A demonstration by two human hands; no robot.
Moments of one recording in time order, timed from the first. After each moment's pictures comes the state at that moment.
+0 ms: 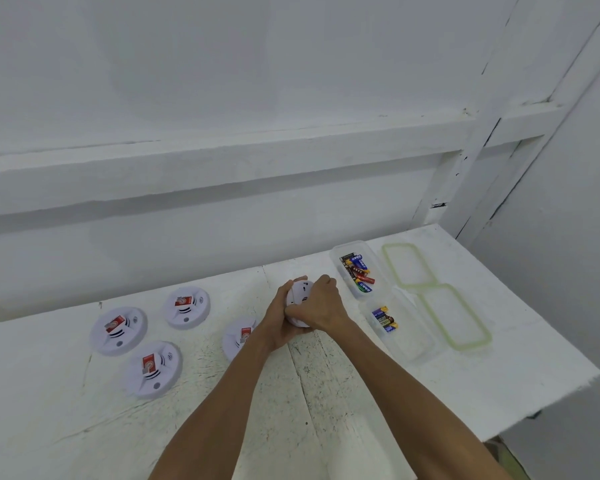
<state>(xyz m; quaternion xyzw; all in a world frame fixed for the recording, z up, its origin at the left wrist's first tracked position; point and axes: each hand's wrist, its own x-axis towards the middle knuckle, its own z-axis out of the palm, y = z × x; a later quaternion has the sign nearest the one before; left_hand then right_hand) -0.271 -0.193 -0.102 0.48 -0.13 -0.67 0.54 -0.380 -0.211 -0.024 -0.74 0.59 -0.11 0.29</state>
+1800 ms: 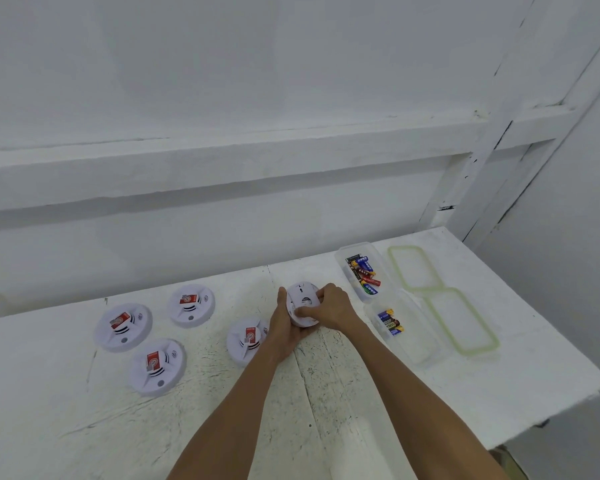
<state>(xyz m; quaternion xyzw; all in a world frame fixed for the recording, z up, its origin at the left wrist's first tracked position) -0.291 -0.179 -0.088 0.46 -0.01 -0.65 0.60 -0.394 -0.221 -0.030 -0.72 0.58 -0.08 0.37</state>
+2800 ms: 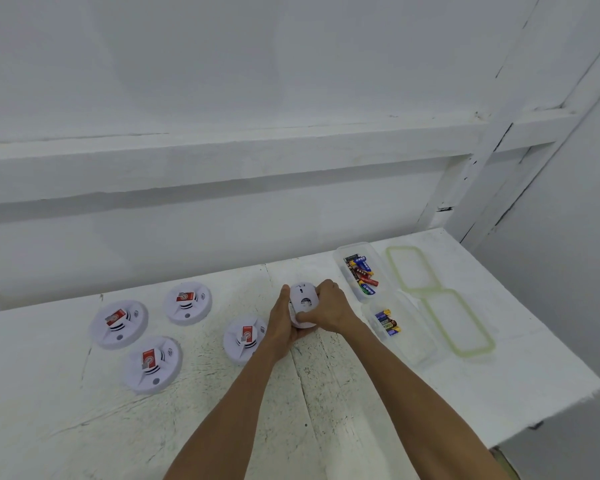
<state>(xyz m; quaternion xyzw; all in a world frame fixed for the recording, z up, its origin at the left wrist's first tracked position) -0.288 -0.184 -0.112 0.51 -0.07 -0.63 0.58 -0.394 -0.231 -0.047 -0.77 0.55 -0.08 0.30</state>
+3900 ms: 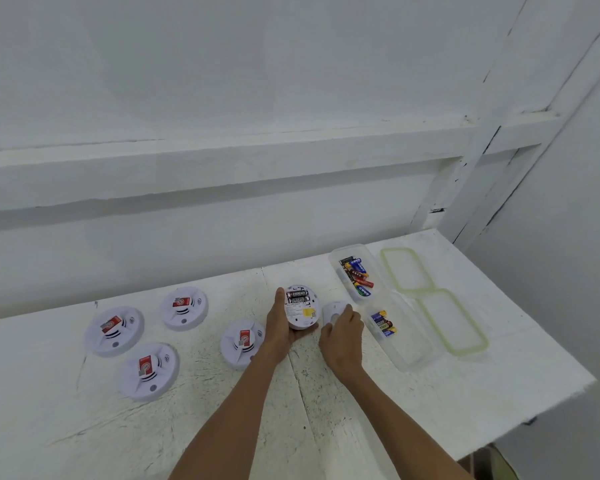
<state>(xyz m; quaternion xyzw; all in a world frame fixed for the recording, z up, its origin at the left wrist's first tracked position) -0.288 -0.189 -0.123 0.49 -0.08 -0.64 0.59 -0.420 -0.181 -0.096 -0.67 0.68 -0.20 0.24</state>
